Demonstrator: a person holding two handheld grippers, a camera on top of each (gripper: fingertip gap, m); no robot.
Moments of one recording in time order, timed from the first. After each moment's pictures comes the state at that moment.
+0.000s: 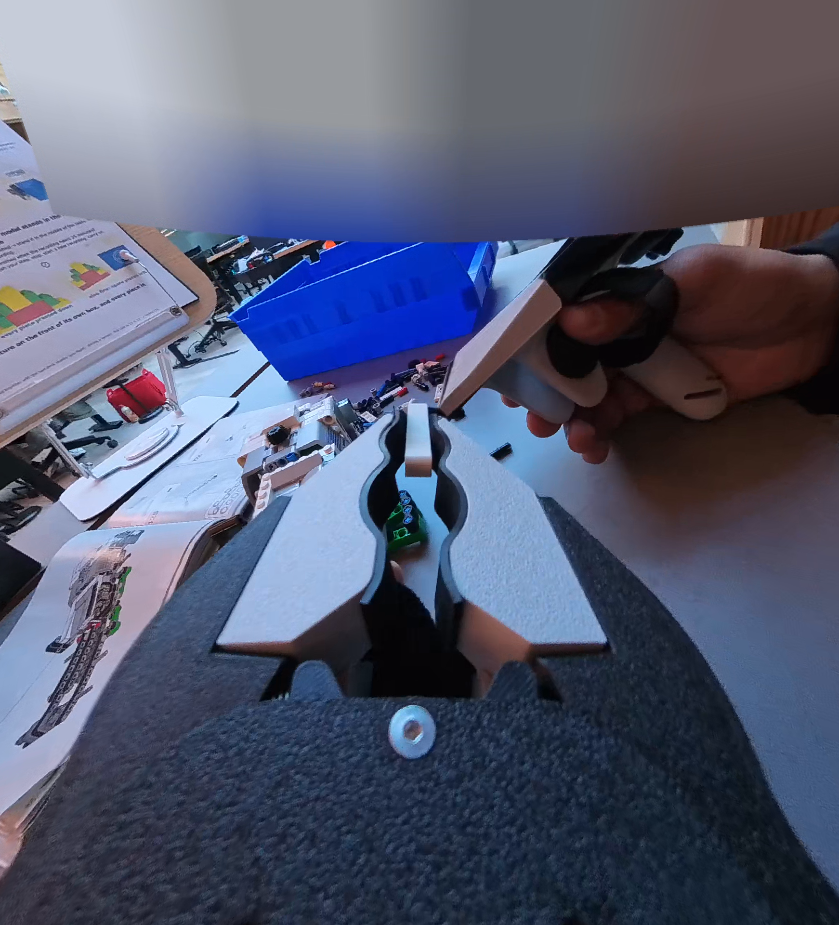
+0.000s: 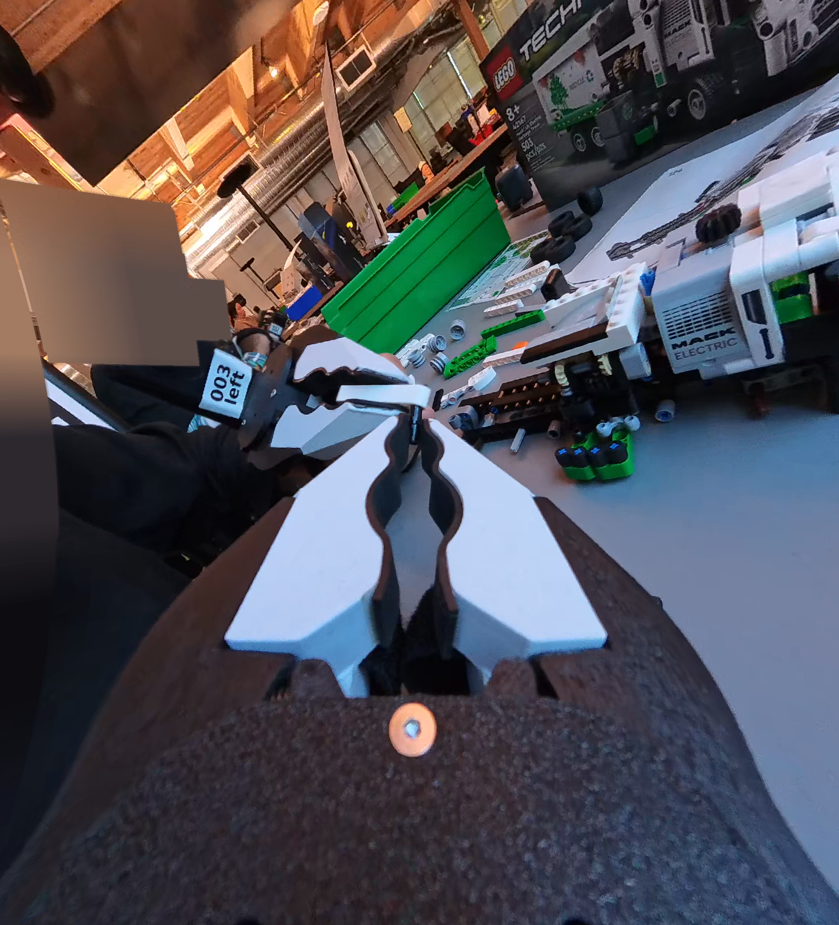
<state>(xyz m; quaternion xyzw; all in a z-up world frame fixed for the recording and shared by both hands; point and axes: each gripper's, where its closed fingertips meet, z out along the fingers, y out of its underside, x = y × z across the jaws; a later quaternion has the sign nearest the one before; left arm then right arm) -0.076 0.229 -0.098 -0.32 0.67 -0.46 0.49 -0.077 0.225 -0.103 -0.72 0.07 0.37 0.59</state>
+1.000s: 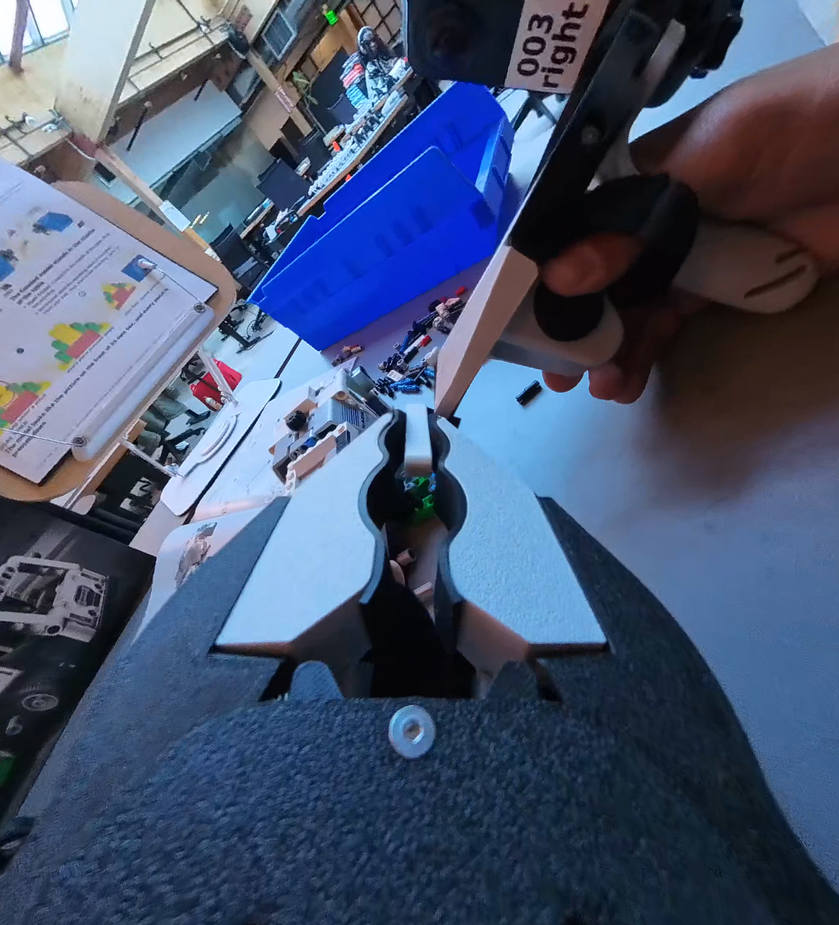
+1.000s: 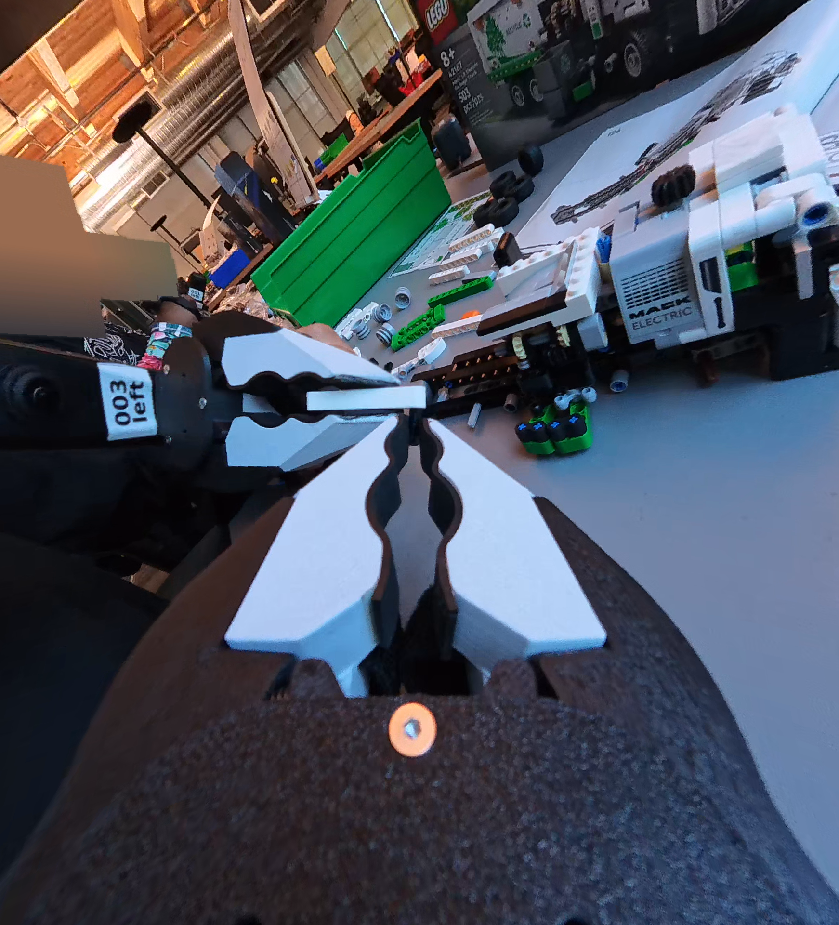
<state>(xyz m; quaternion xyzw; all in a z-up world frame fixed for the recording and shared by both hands) -0.070 0.232 -0.115 -0.29 0.72 -0.33 0.54 -0.073 0.233 -0.124 -0.76 0.08 0.31 0.56</state>
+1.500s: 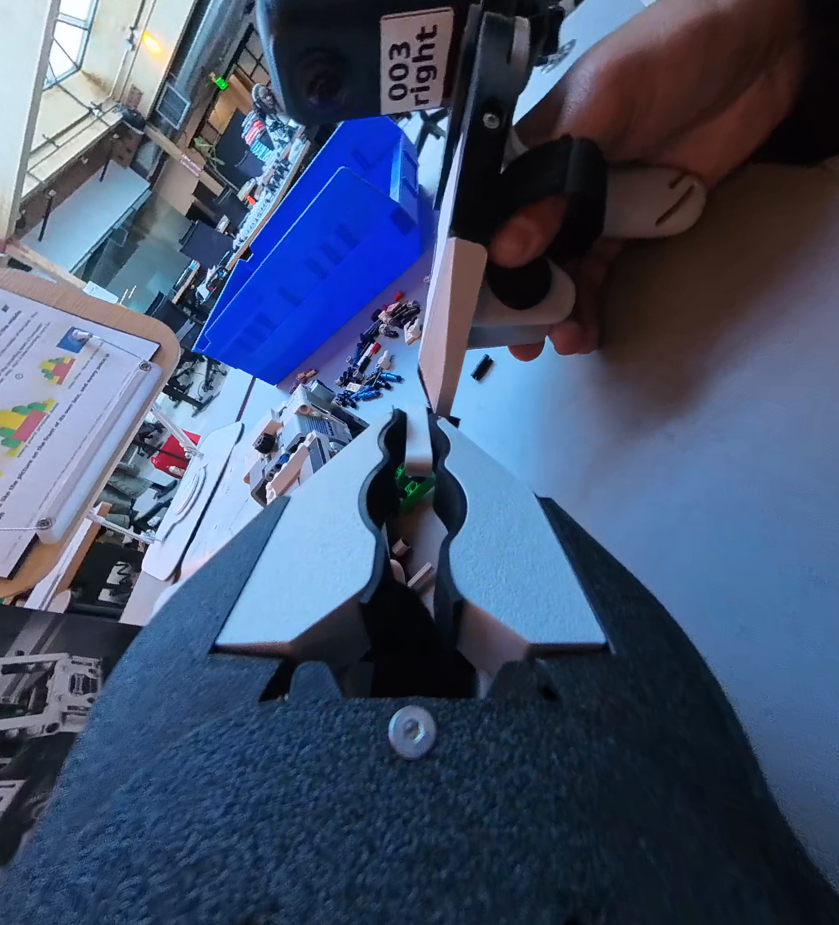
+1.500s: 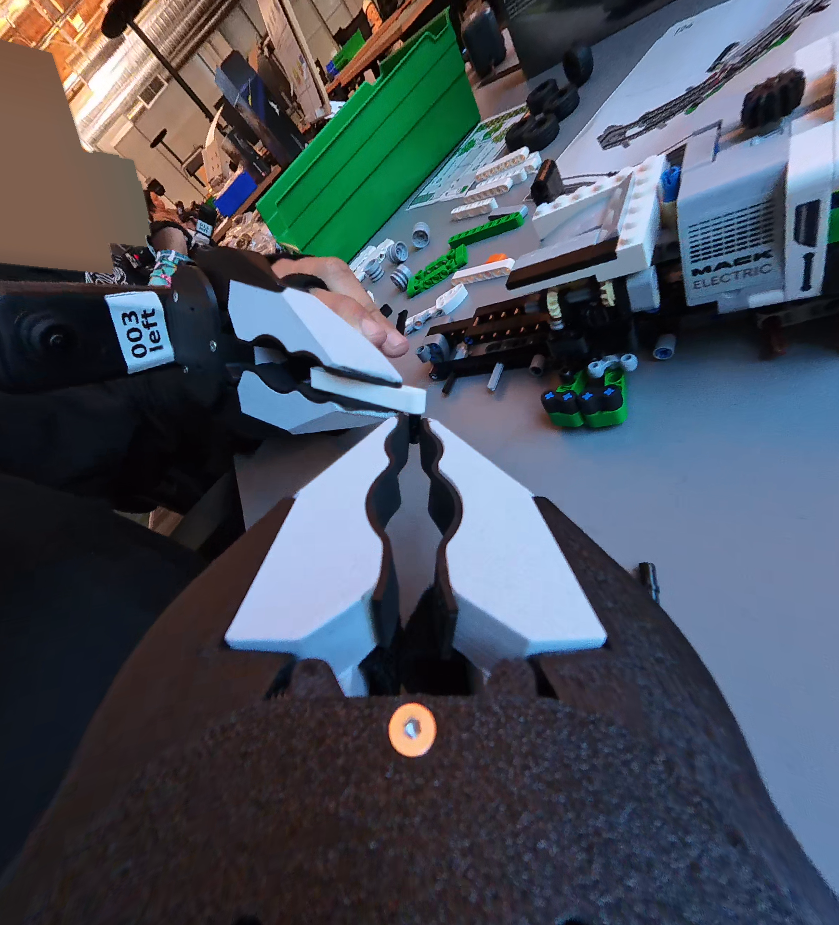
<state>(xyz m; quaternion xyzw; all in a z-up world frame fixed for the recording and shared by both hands) -0.085 0.228 -0.126 -0.19 0.77 -0.33 0.51 -0.089 0.230 -0.136 -0.79 0.04 0.33 0.51</state>
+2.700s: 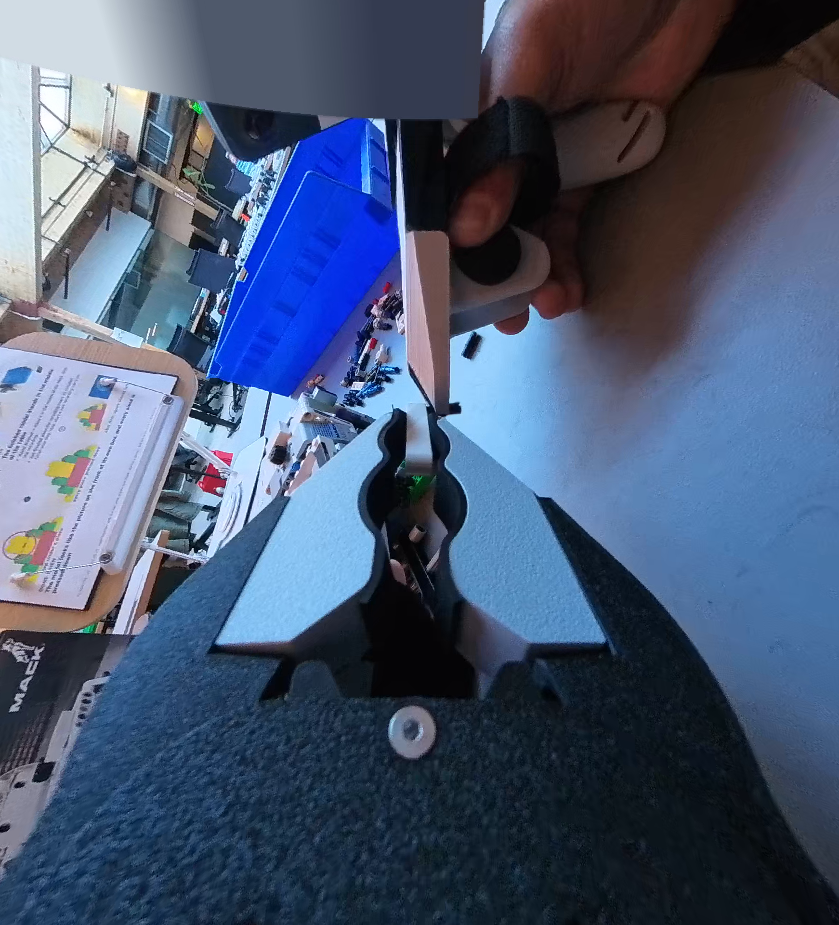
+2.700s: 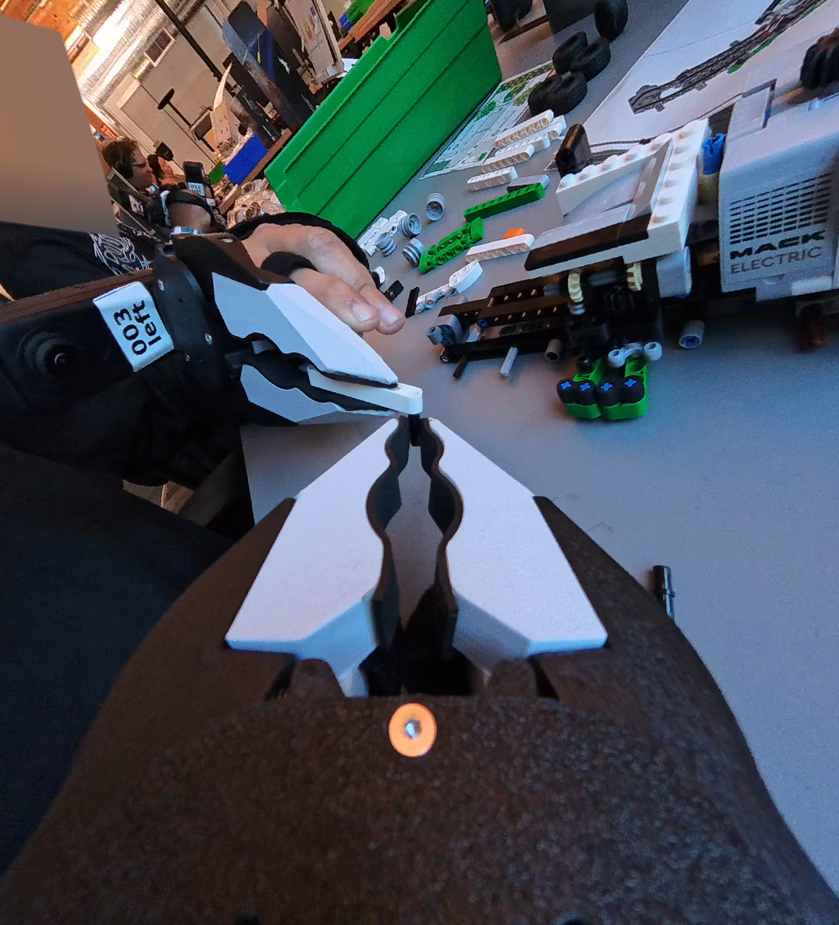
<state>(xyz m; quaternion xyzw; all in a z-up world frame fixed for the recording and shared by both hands) -0.093 0.228 -0.131 -0.12 0.80 -0.27 0.53 -0.096 0.228 -0.140 -0.80 0.02 0.34 0.49</state>
